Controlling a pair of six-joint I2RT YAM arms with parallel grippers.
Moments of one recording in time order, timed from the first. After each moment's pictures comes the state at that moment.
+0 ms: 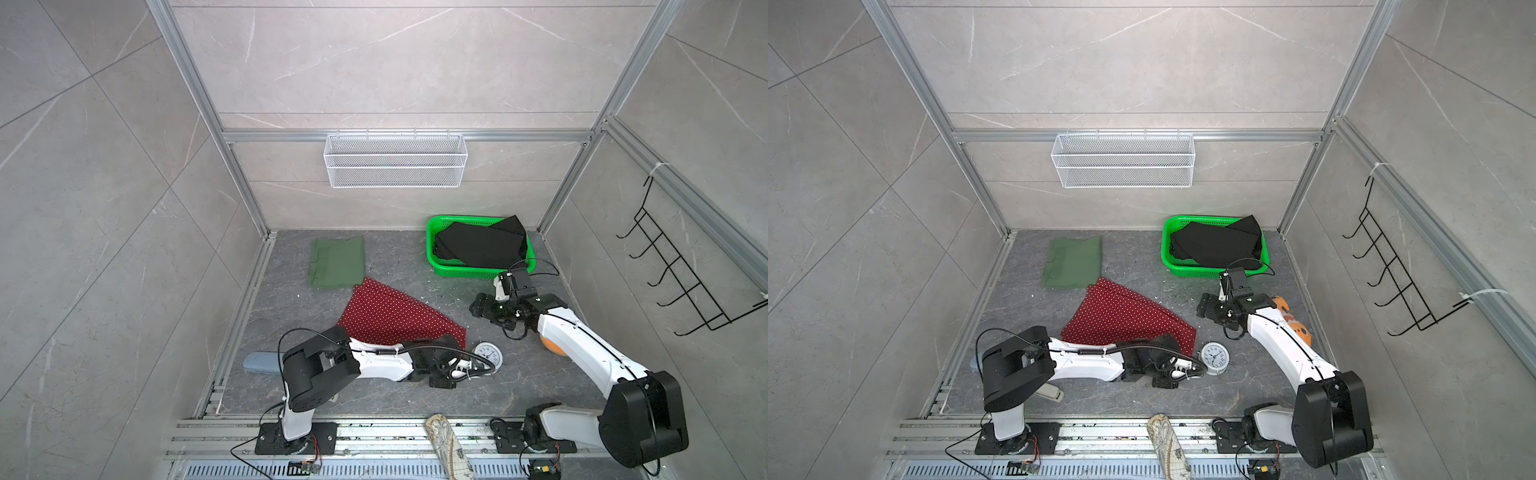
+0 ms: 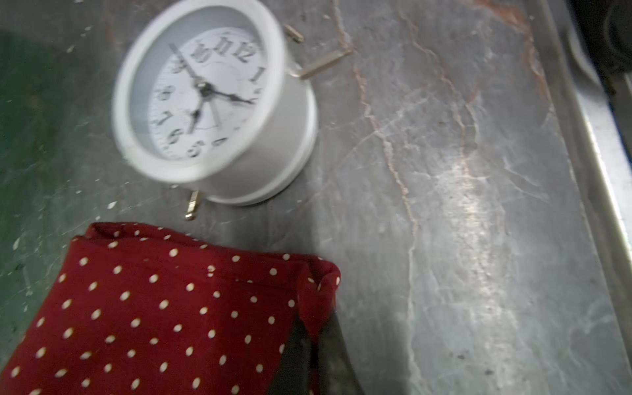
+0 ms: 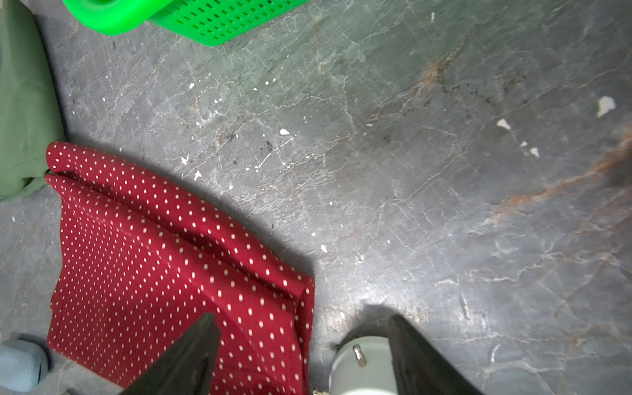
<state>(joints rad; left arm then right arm) -1.19 1.86 1.03 -0.02 0.10 0.54 0.22 1.30 0.90 -0.64 -0.15 0.53</state>
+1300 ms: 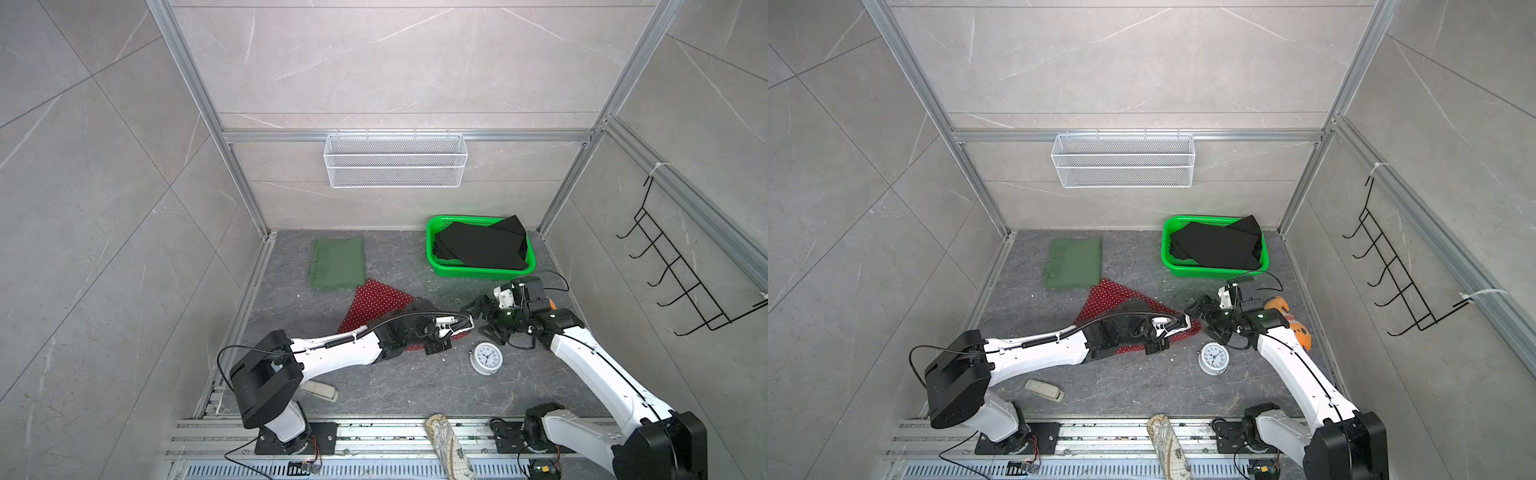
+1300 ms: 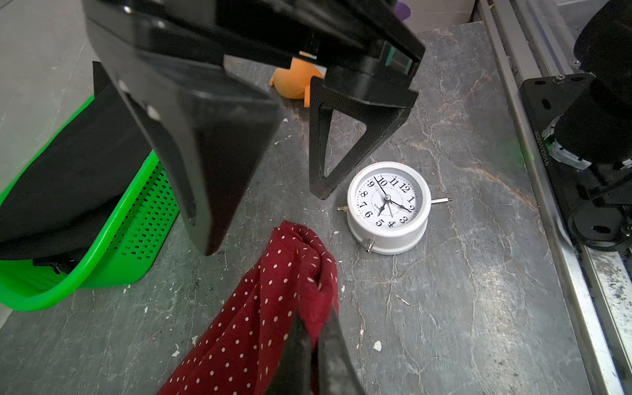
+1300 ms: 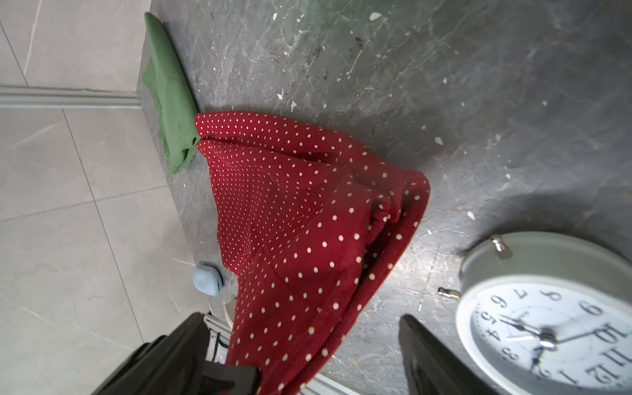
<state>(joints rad) -1.06 1.59 1.00 0.05 0.20 0.43 0.22 1.11 0.81 -0.64 -0.49 0.89</state>
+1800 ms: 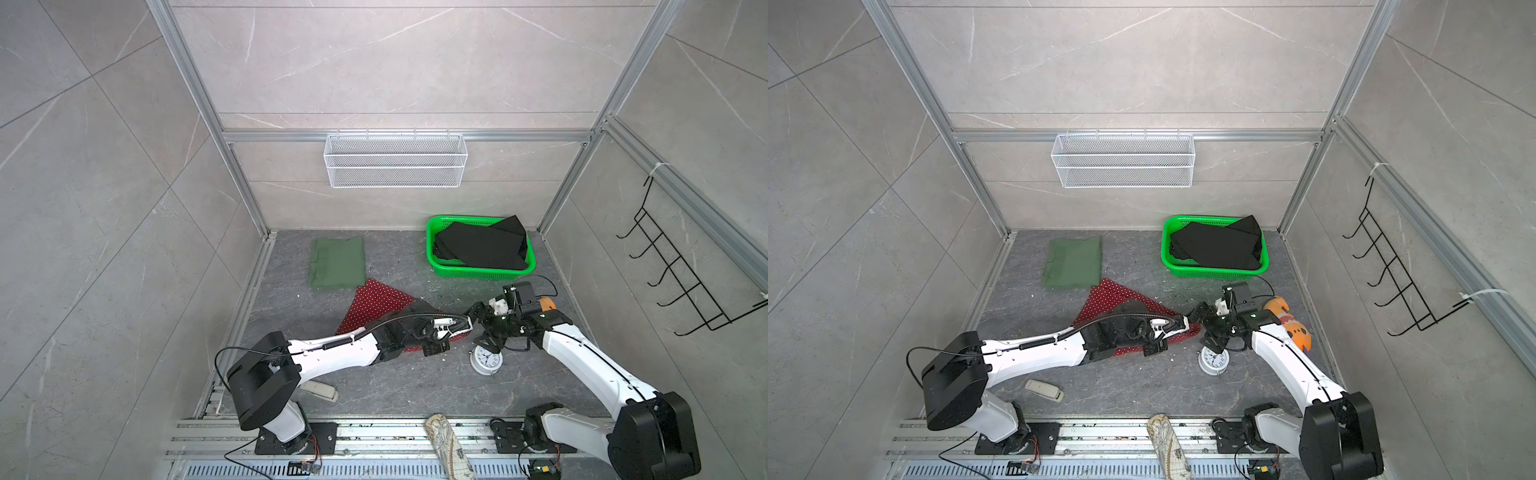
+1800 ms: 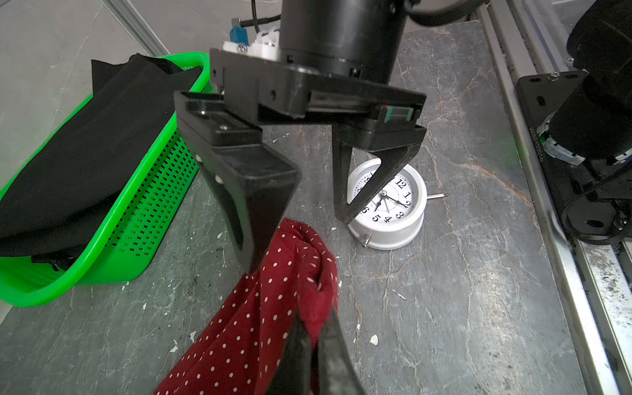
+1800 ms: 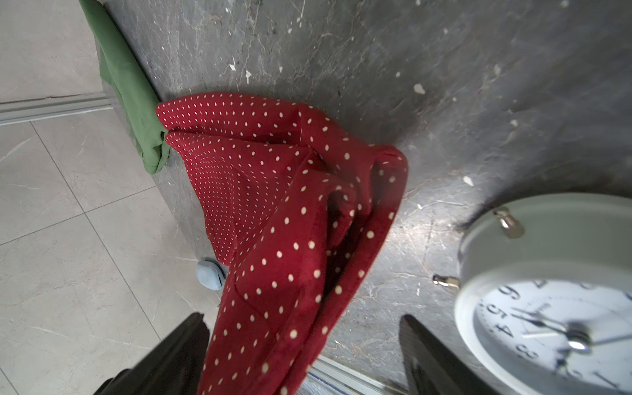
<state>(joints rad) -1.06 1.57 0.98 0.06 0.20 0.43 0.22 1.19 0.74 -0.59 -0.56 0.96</state>
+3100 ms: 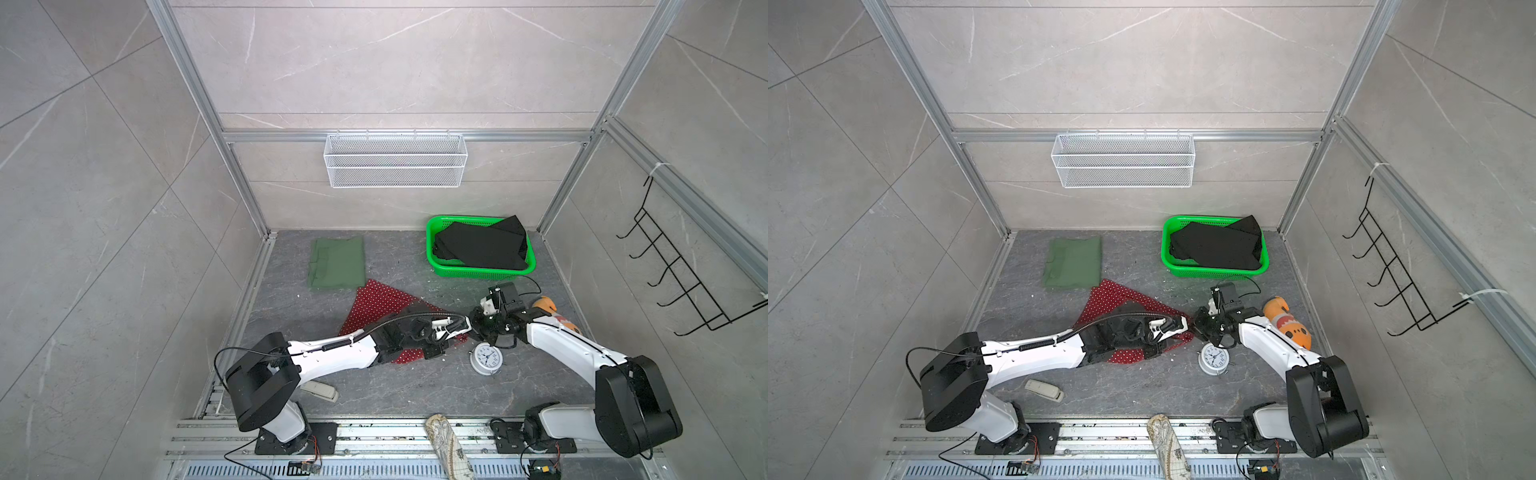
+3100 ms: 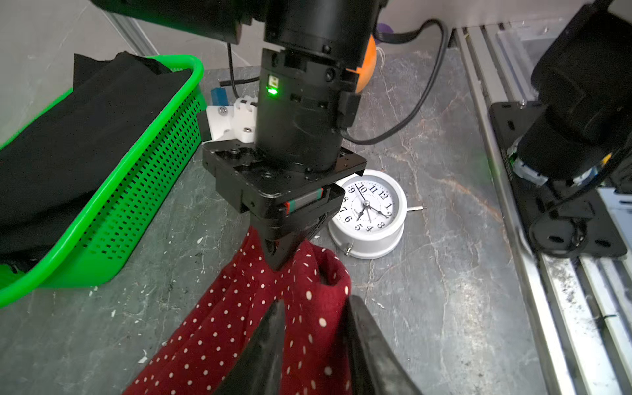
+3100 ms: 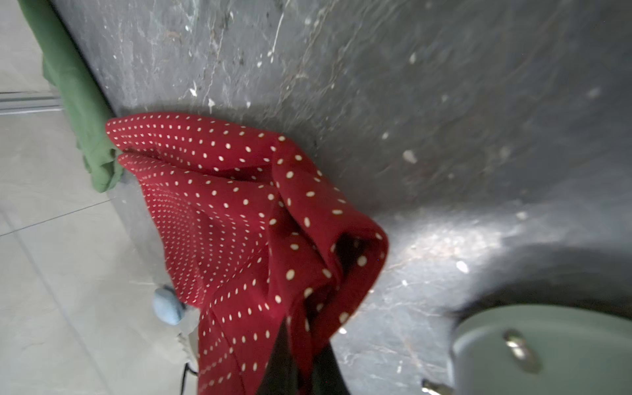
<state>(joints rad) -1.04 1.55 0.93 0.14 0.26 0.34 0.27 1.35 0.73 -0.45 -0.40 0.87</state>
